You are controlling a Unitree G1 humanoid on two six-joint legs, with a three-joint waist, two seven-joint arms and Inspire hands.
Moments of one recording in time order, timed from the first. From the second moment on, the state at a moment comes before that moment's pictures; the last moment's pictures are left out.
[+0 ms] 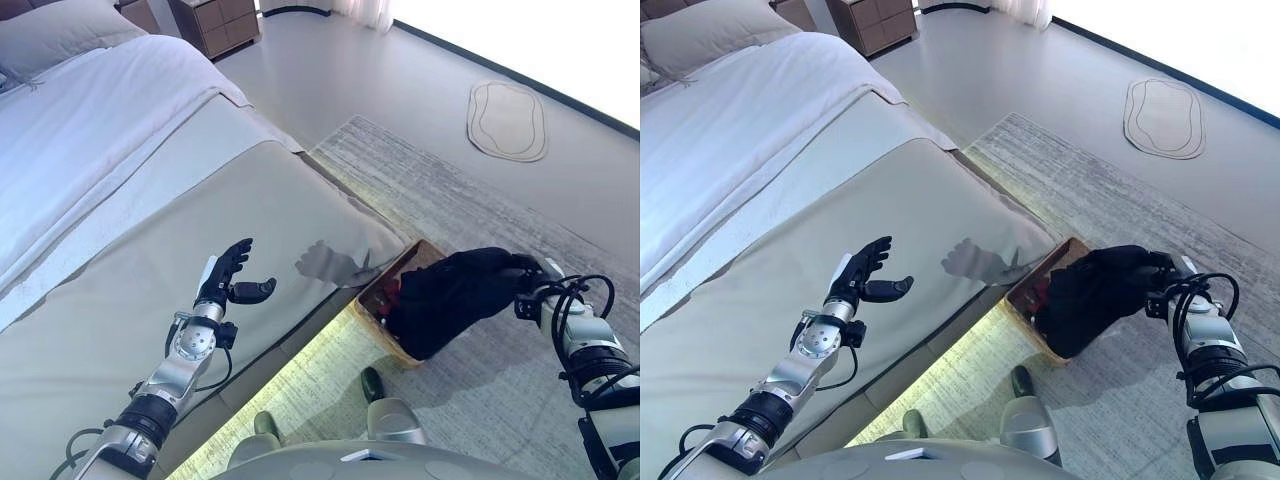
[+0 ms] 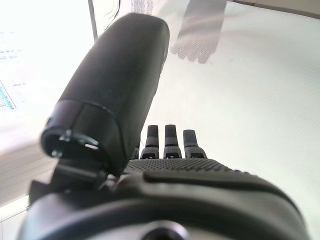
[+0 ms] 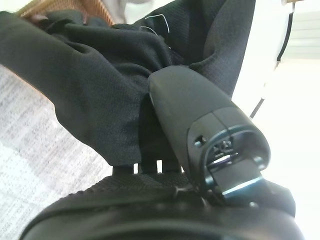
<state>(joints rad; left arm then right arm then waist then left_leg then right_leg) -0.10 0.47 -0.36 0.42 -0.23 -0.10 0.21 -0.33 -0.74 0.12 0.77 0.45 0.24 -0.10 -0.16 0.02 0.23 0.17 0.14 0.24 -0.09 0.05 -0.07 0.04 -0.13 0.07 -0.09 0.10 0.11</state>
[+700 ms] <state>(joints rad) -0.10 0.46 -0.40 0.42 -0.23 -0.09 0.21 -0.33 -0.73 0.12 0.75 0.37 0.17 -0.11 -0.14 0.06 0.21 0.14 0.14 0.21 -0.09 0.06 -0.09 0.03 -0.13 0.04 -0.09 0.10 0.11</state>
